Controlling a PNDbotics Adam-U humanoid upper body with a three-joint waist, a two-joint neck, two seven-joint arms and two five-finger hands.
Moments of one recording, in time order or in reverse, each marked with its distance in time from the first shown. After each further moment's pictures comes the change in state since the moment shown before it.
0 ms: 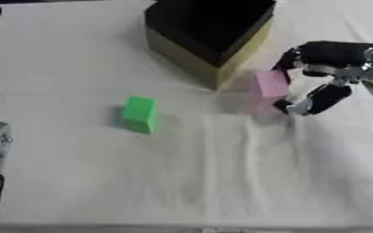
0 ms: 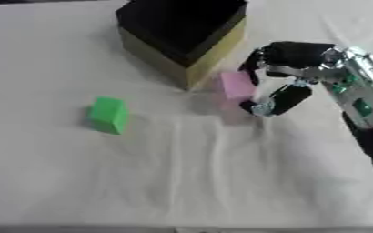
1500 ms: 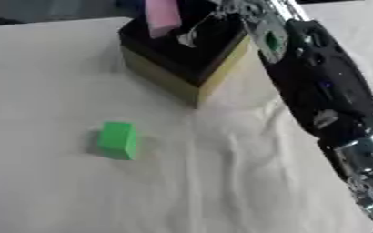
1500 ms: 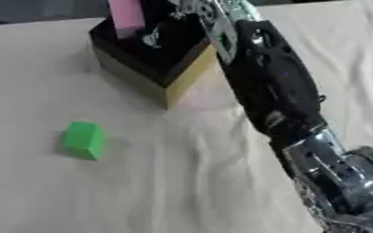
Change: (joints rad) left arm -0.040 -0.017 -0.010 0.000 0.005 -0.006 -0.030; right arm -0.458 0.401 -0.311 0.442 0.505 0.172 -0.172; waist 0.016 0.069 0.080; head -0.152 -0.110
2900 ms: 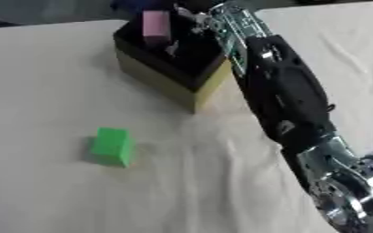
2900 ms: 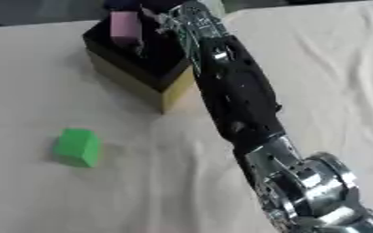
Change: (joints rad) left arm -0.009 -0.001 -0.004 0.000 0.003 0.002 -0.020; right arm -0.037 0.073 -0.148 0.083 0.297 0.116 0.099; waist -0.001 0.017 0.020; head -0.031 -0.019
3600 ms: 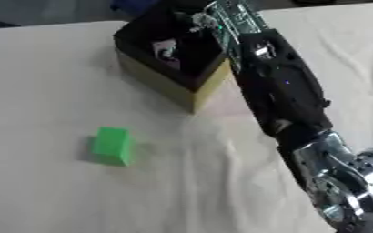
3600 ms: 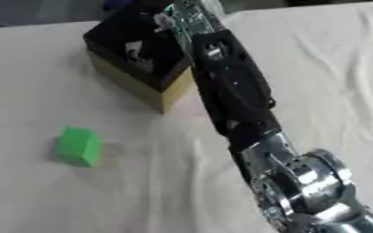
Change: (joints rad) left arm 0.001 0.000 0.000 0.000 0.002 0.001 -0.001; right arm -0.013 0.008 -0.020 0.006 0.154 -0.013 0.056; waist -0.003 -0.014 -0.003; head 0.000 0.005
